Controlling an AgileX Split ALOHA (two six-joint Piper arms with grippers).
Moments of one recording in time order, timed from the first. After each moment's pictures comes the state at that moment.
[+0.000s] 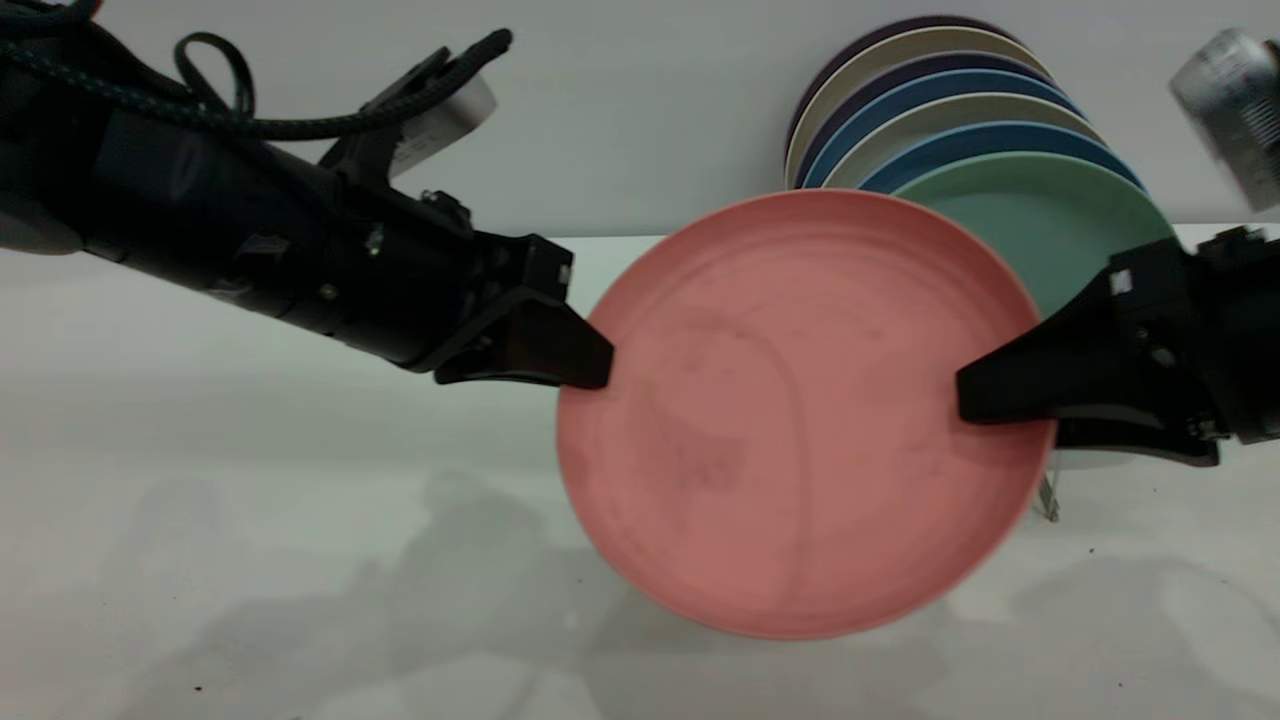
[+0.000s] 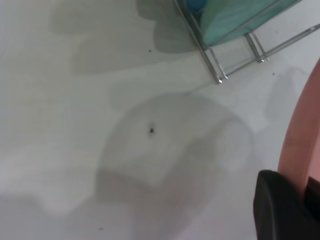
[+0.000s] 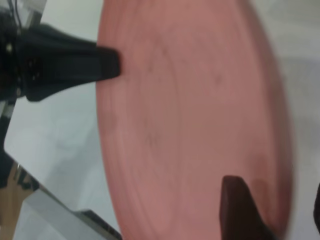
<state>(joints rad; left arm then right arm) -0.37 1.92 -0.85 -1.75 0.44 1.58 0.03 1.75 -0.52 1.77 0.79 -1.71</state>
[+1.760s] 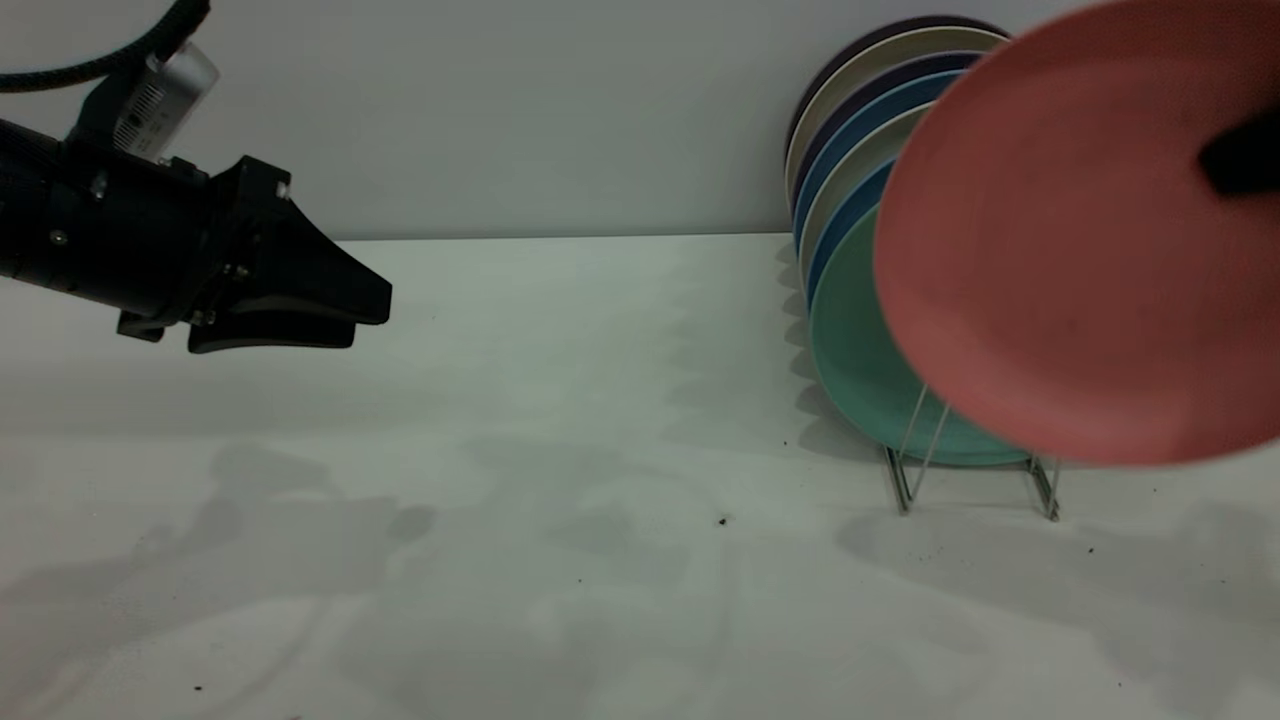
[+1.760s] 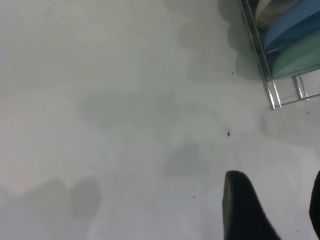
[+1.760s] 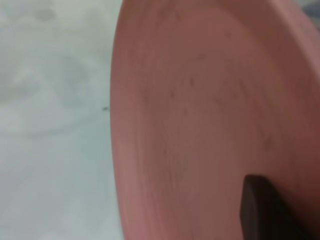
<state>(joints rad) 0.03 1.92 -0.86 -1.51 0.62 1.41 -0.19 1.49 -0.79 1.23 0.72 -2.12</state>
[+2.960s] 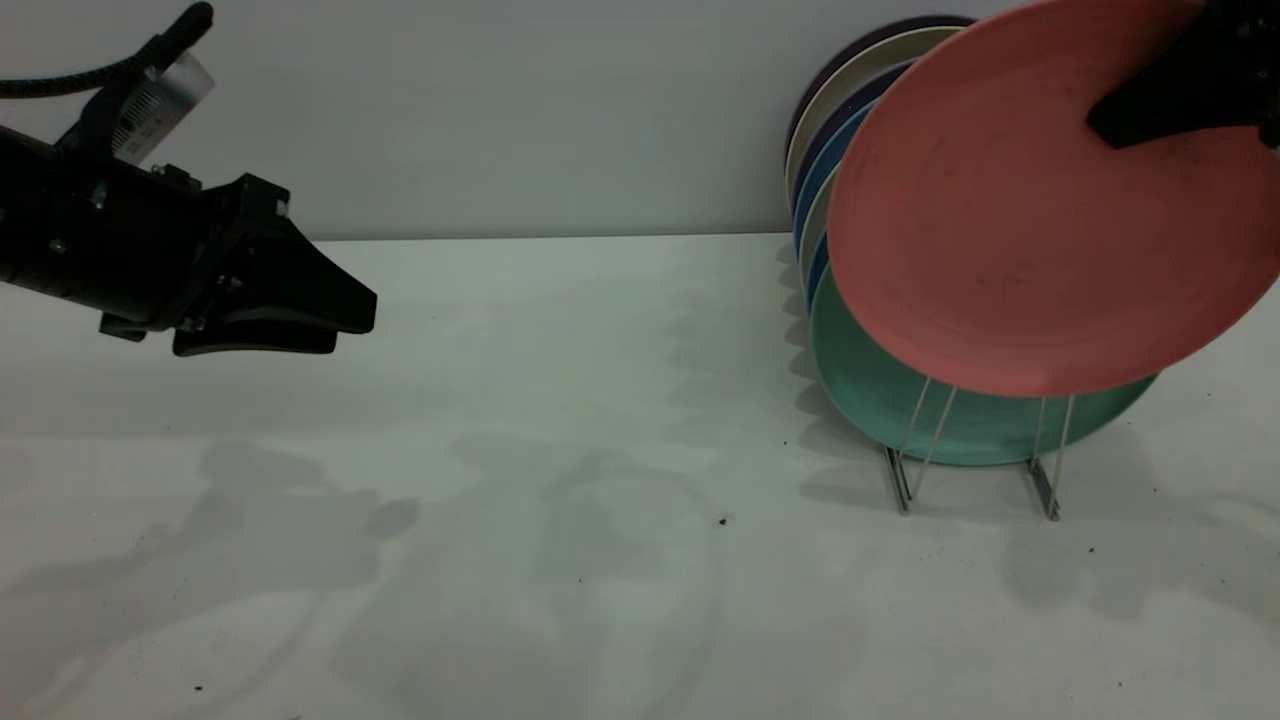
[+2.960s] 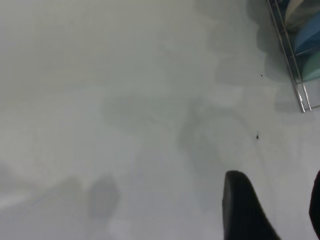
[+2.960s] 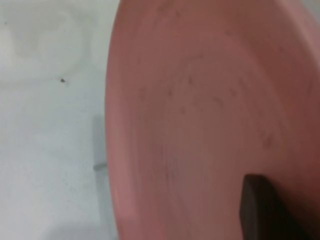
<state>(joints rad) 0.03 1.92 -0.86 -1.50 0.56 1.43 -0.04 1.66 -1.02 1.04 0.60 -2.12</state>
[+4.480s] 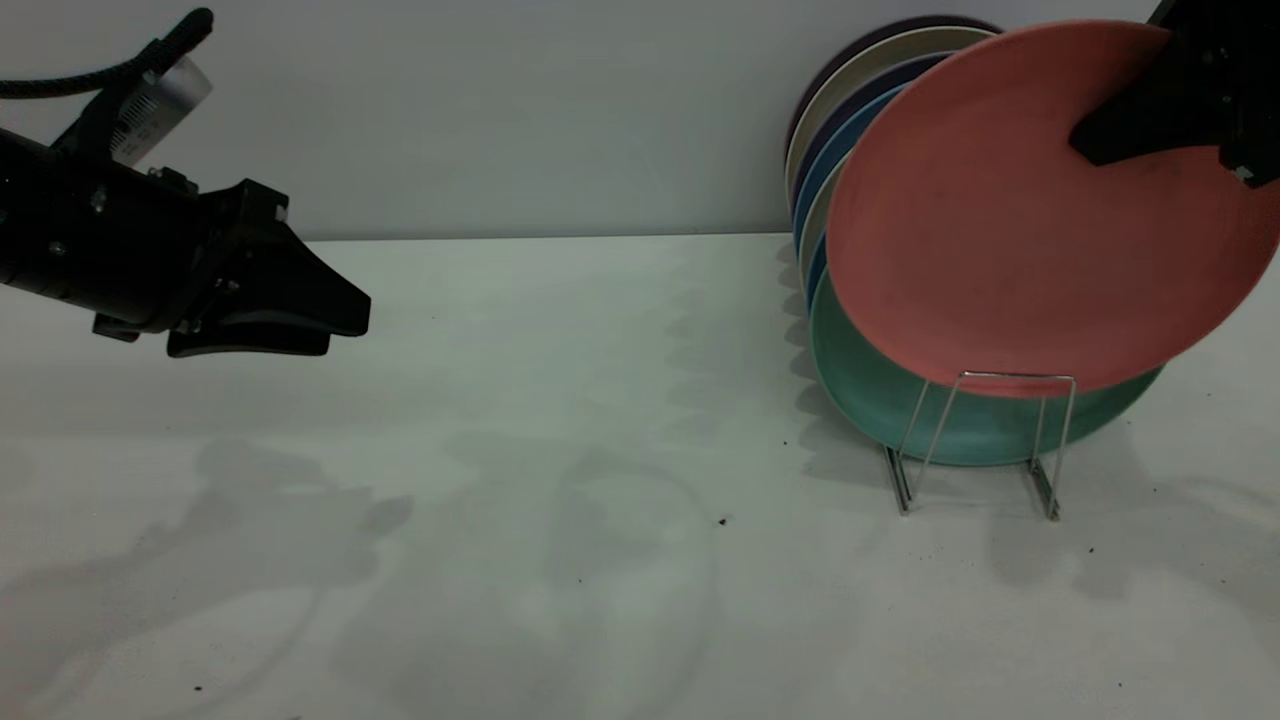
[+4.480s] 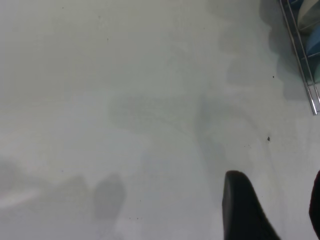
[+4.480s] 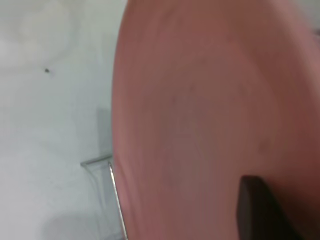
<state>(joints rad) 0.03 1.92 -0.86 -1.51 0.53 1.44 -0.01 1.71 -1.04 1.05 0.55 -2.12</state>
